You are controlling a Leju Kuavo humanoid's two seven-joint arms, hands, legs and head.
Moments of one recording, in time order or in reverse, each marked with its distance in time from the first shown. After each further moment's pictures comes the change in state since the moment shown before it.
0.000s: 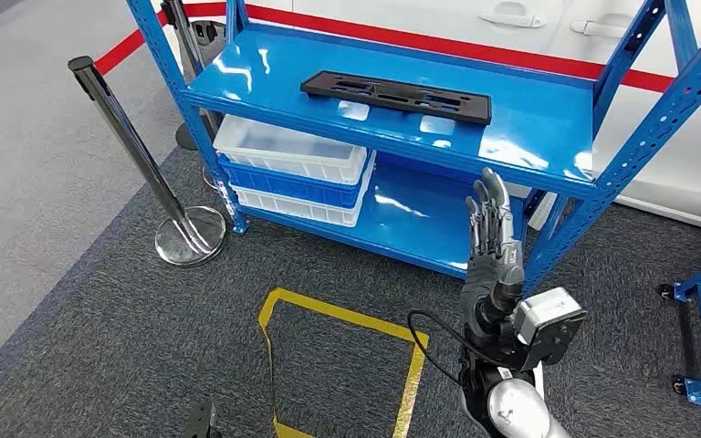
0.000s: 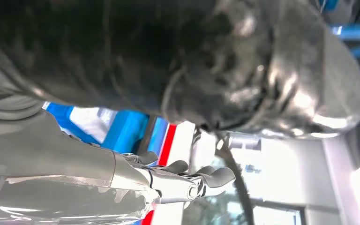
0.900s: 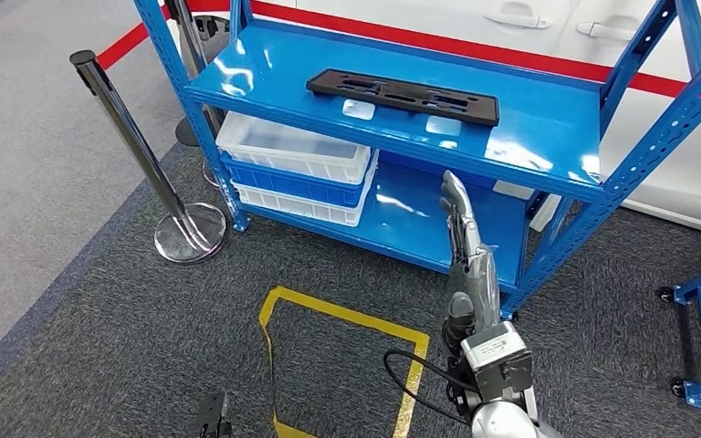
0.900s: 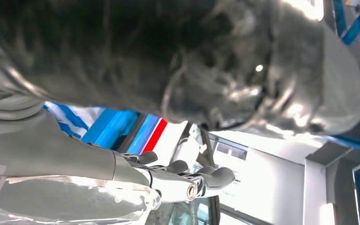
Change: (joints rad) left arm -0.020 -0.007 -0.044 -0.023 -0.051 0.001 0.040; right arm -0.050 -0.043 0.127 -0.033 0.236 -0.076 0.120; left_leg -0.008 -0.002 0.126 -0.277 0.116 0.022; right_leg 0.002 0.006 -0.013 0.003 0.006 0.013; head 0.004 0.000
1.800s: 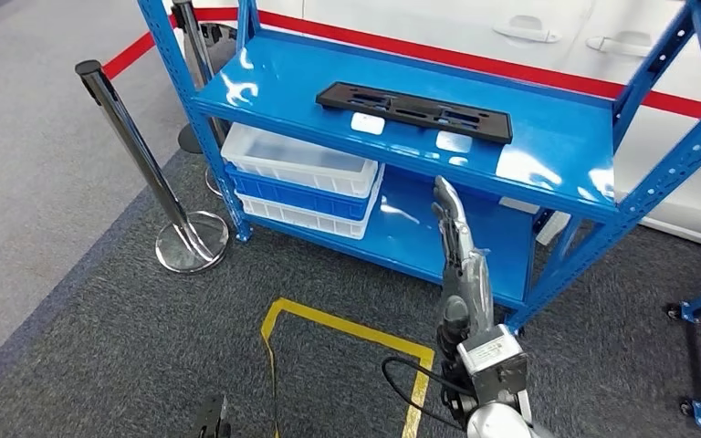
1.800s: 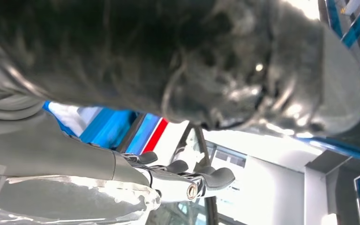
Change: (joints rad) left arm 0.007 0.003 -0.008 -0.001 -0.003 -0.029 -0.012; right arm -0.002 -0.013 0.024 0.011 -0.030 -0.012 -0.015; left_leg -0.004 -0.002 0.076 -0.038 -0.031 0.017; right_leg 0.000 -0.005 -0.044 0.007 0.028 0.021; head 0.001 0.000
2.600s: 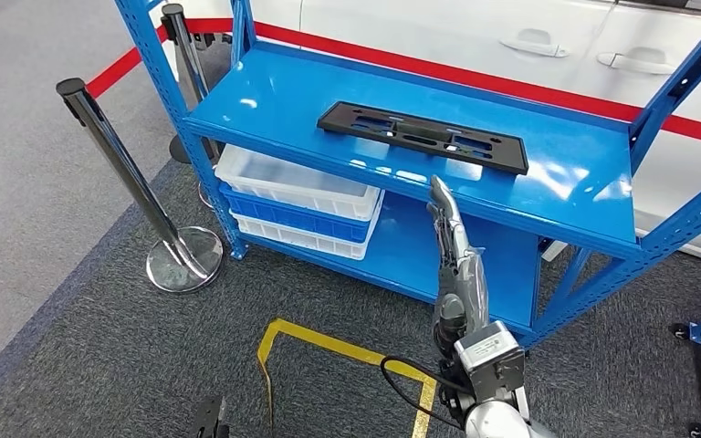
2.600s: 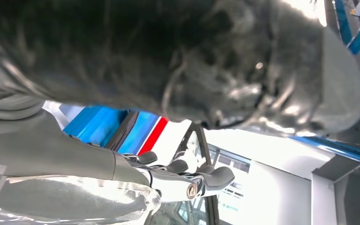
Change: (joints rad) left arm 0.006 0.009 -0.002 0.001 -0.009 -0.018 0.006; right arm -0.009 0.000 0.004 0.011 -0.020 0.017 -0.006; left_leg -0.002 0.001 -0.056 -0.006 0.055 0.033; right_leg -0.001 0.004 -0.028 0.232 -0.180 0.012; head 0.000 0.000
